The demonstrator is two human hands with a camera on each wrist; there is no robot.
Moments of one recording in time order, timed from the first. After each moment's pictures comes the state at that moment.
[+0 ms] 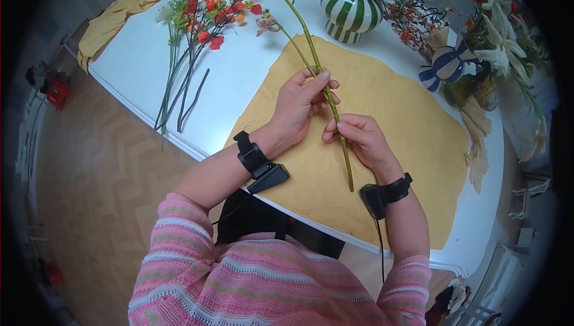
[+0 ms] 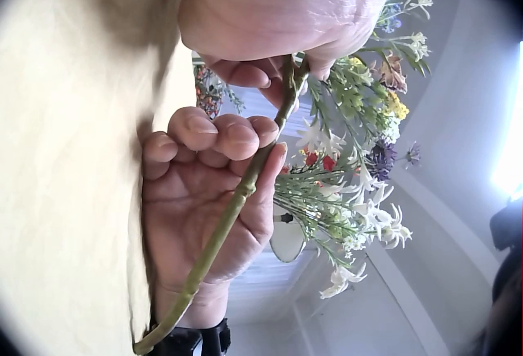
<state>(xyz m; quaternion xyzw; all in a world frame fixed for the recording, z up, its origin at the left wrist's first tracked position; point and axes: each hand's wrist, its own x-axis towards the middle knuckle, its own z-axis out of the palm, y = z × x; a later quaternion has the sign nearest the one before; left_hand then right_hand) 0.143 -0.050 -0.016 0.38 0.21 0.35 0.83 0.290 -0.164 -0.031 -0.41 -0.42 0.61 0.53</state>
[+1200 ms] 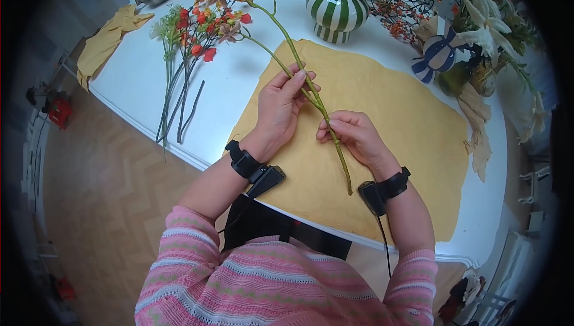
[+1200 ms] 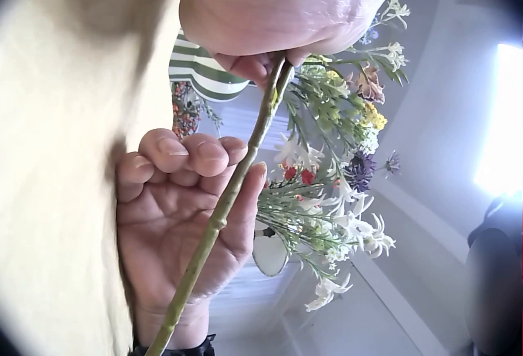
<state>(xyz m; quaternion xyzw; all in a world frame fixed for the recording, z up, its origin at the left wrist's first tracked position) 0.138 -0.043 -0.022 0.36 0.17 0.43 0.81 0.288 -0.165 -0.033 -0.41 -0.37 0.62 0.56</state>
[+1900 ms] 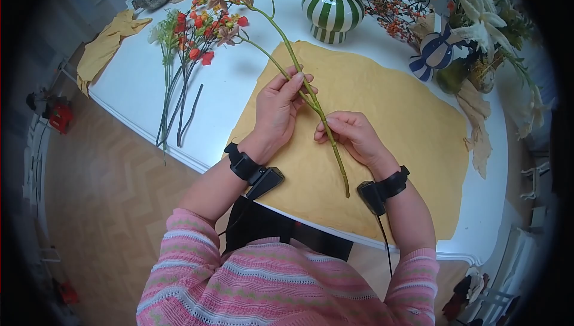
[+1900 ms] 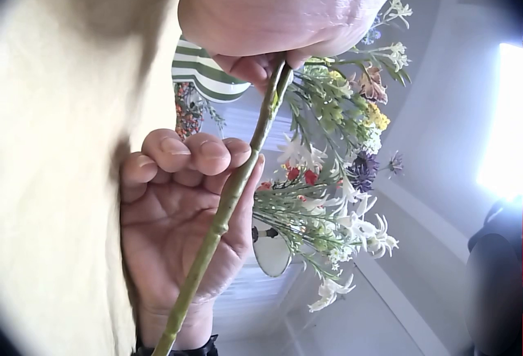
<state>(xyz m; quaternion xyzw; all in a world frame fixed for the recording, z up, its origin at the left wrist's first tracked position) 0.138 -0.045 -0.022 0.37 0.18 0.43 0.81 0.287 -0.165 -0.035 -0.41 -0.36 0.62 0.56</state>
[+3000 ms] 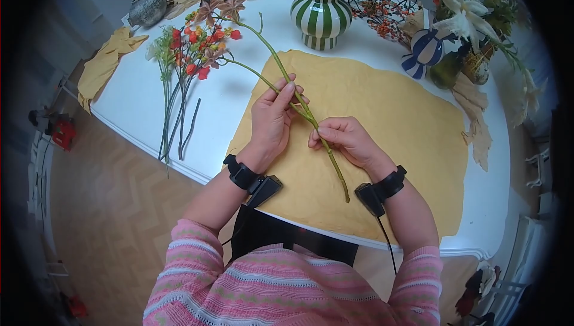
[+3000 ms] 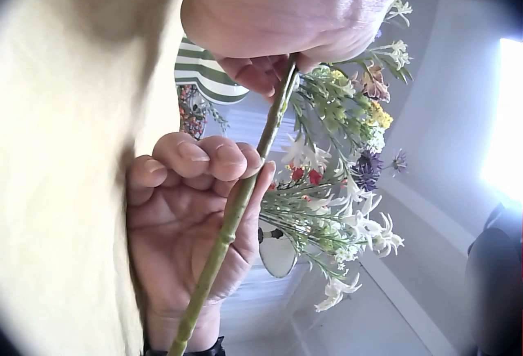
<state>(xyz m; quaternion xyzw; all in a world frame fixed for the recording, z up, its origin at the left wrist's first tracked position) 0.139 -0.048 -0.019 0.39 0.17 0.43 0.80 0.289 -0.166 -0.034 -0.40 -0.41 0.62 0.54</state>
